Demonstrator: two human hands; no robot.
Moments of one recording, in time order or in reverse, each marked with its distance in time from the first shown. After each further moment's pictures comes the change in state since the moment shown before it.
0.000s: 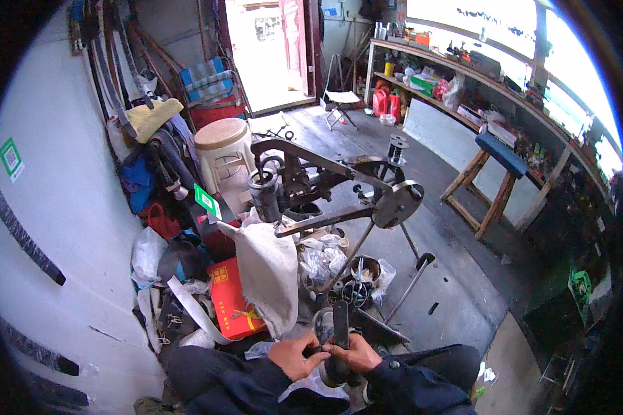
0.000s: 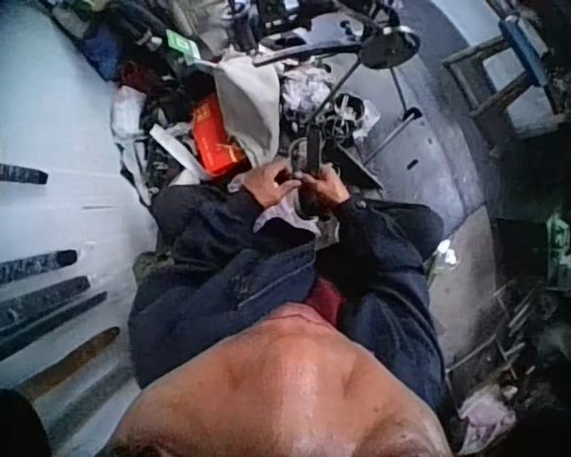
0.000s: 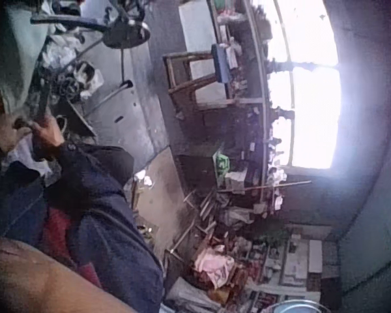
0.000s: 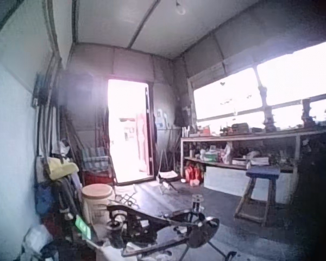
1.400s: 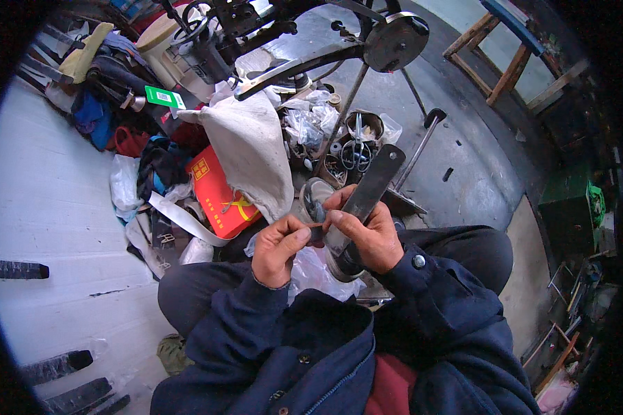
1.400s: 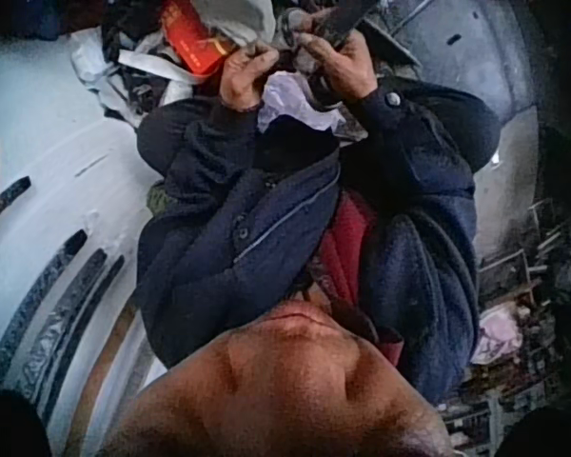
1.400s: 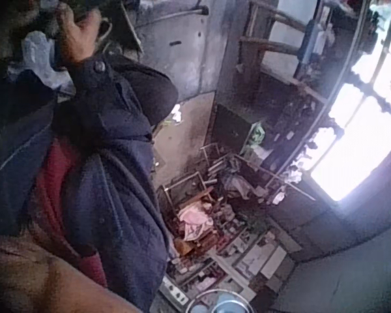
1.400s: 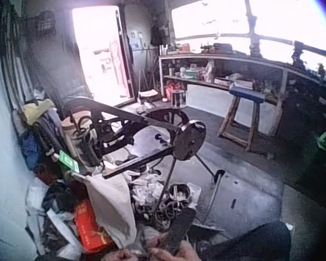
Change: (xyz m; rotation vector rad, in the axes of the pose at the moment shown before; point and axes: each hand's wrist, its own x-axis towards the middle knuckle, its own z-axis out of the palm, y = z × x) left_hand 0.008 -0.016 0.012 -1.219 -0.024 -0.225; right_hand 0.000 -0.034 0.012 0.440 0.246 -0.265
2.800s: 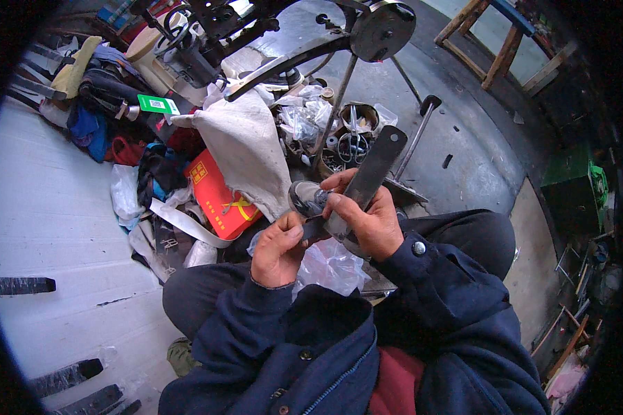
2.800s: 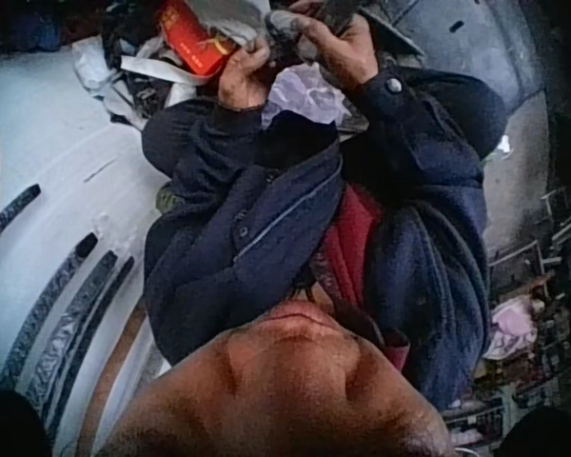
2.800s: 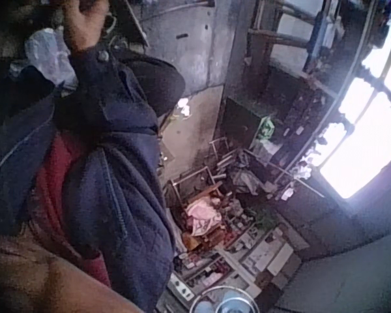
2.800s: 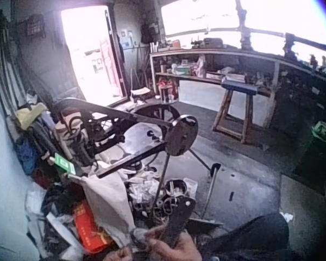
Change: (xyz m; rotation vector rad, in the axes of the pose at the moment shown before) left_hand -0.001 0.000 0.008 -0.272 -0.079 -0.059; right_hand 0.003 -0.011 0.000 0.023 0.073 0.004
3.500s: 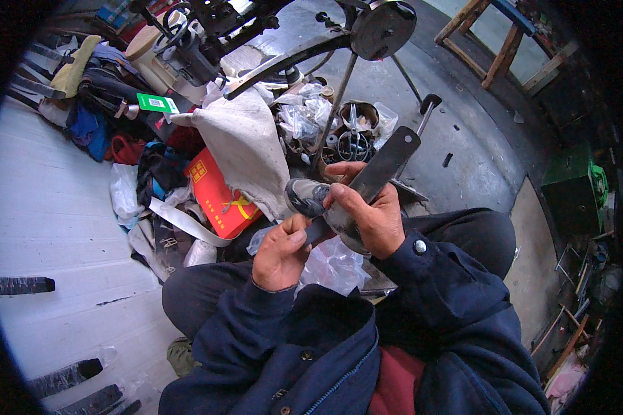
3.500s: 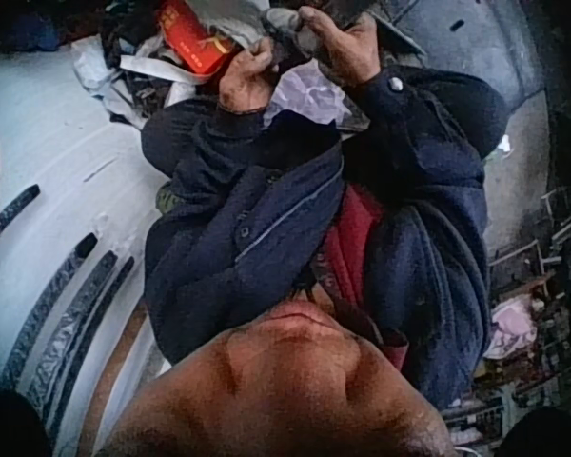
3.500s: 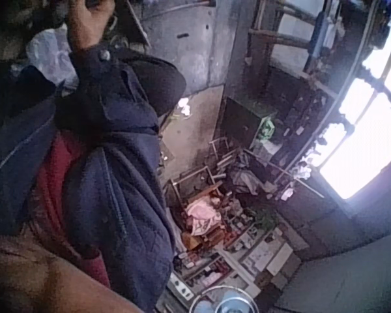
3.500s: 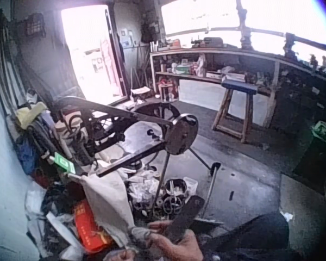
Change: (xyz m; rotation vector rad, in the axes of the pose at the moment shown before) left_hand -0.002 -0.001 0.001 -0.070 -0.083 -0.029; right_hand 0.002 -0.005 0.005 0.053 0.098 -0.013
